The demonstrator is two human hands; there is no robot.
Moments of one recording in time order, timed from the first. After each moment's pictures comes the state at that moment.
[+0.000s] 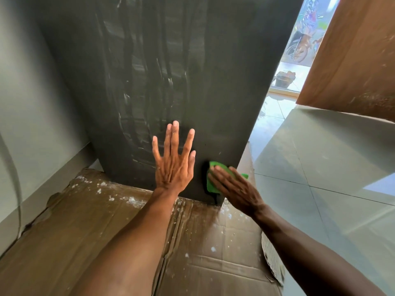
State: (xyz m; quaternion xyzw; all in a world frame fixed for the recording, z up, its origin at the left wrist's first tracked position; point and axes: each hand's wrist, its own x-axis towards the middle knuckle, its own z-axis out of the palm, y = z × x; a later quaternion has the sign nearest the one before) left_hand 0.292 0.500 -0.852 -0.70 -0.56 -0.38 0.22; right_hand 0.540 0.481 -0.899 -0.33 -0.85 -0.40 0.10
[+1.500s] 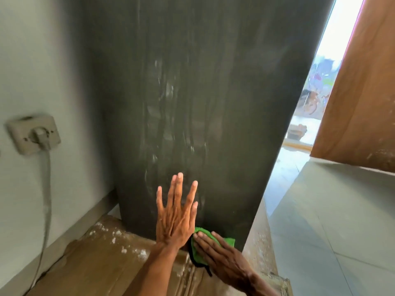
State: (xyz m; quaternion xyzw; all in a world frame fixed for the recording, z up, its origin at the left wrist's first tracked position) left_hand 0.262 0.484 -0.828 -0.67 -0.60 -0.36 0.26; right_hand 0.473 0.467 -0.908 -0.27 -0.90 -0.35 0.03
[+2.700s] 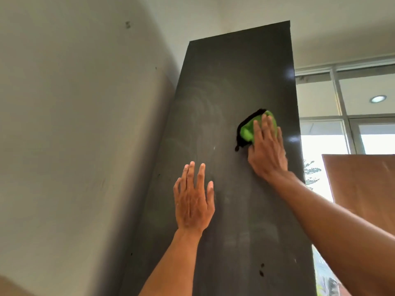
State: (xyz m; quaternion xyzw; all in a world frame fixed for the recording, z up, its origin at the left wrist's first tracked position) left_hand 0.205 0.545 -0.064 -0.49 -0.45 -0.64 0.39; right_hand 0.394 0.528 0.093 -0.35 -0.60 -0.48 0.54
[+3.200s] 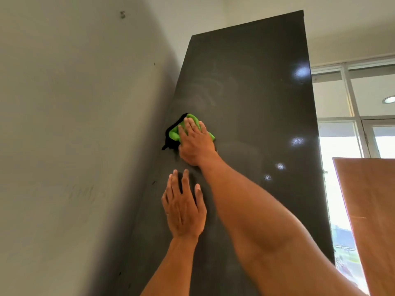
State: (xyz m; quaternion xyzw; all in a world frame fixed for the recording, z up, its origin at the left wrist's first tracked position) left_hand 0.191 0.595 -0.044 -0.40 -0.48 -0.71 0.33; right_hand 0.207 0.564 0.142 -0.36 -0.71 -0.53 0.30
